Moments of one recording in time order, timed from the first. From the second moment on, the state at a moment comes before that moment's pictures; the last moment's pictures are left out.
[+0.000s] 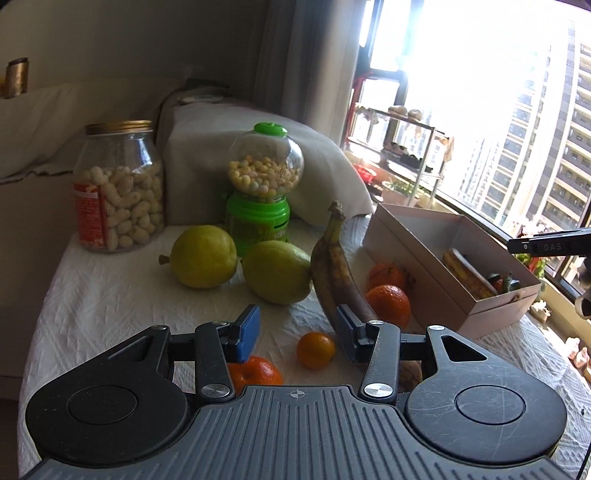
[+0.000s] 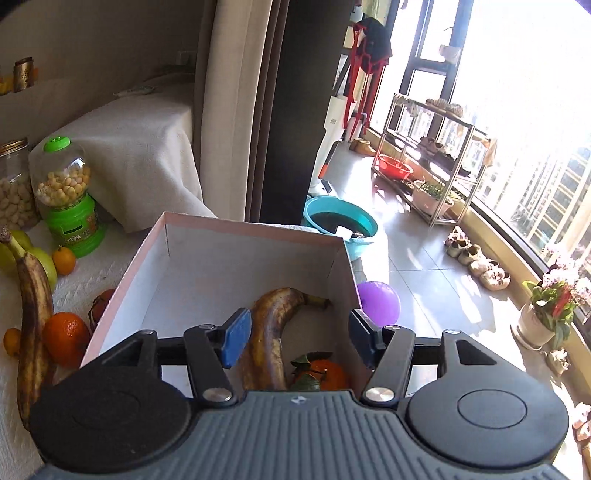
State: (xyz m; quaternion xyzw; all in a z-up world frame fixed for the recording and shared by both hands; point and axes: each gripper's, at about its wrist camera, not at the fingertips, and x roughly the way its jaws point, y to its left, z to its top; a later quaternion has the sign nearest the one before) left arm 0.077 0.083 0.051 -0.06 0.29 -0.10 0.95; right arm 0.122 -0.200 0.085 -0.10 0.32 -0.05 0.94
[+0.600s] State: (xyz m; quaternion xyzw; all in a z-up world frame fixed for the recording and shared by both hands) left arm 0.079 0.116 0.052 -0.07 0.32 -0.09 0.94; right arm 0.112 -0.248 0.047 0.05 0.35 -0.02 0.93
